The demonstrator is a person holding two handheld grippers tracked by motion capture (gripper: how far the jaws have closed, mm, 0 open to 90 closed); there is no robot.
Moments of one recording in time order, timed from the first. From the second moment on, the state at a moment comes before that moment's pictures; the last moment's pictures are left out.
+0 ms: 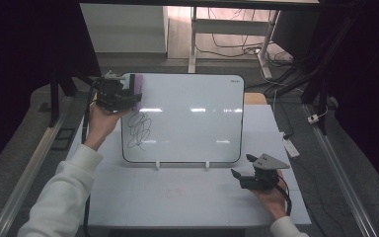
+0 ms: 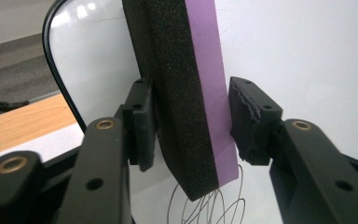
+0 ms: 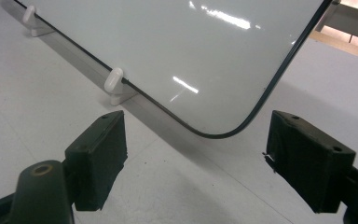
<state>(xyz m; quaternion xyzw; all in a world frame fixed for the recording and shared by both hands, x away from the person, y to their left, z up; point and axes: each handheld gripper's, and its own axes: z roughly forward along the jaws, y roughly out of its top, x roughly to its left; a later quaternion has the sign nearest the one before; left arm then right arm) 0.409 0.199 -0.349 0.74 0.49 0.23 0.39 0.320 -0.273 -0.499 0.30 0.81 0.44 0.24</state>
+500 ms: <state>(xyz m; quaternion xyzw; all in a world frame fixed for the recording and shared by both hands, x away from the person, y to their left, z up) 0.398 0.202 -0.352 0.75 0.49 0.25 0.37 0.319 -0.274 -0.497 0.30 0.81 0.45 0.25</state>
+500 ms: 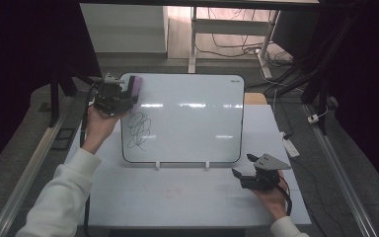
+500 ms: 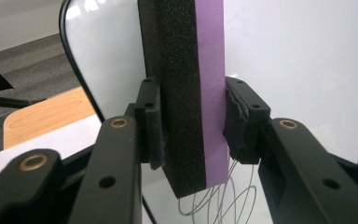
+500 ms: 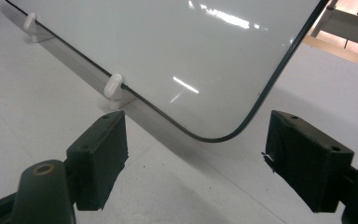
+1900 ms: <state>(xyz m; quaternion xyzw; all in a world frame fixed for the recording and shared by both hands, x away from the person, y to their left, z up) 0.319 0.177 -0.416 0.82 0.34 0.14 0.44 0.313 -0.251 -0.489 0.28 0.80 0.48 0.22</state>
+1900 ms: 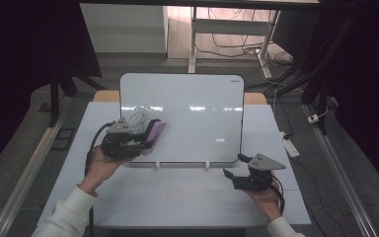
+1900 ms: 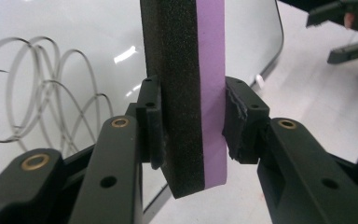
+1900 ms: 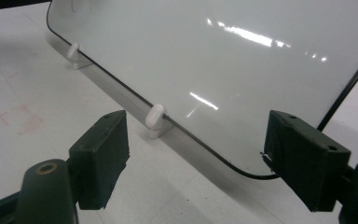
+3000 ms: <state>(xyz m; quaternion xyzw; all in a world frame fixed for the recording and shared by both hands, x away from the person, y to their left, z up) 0.302 0.111 -0.456 0.92 0.18 0.04 0.35 0.319 -0.189 -0.456 0.13 0.86 0.47 0.13</state>
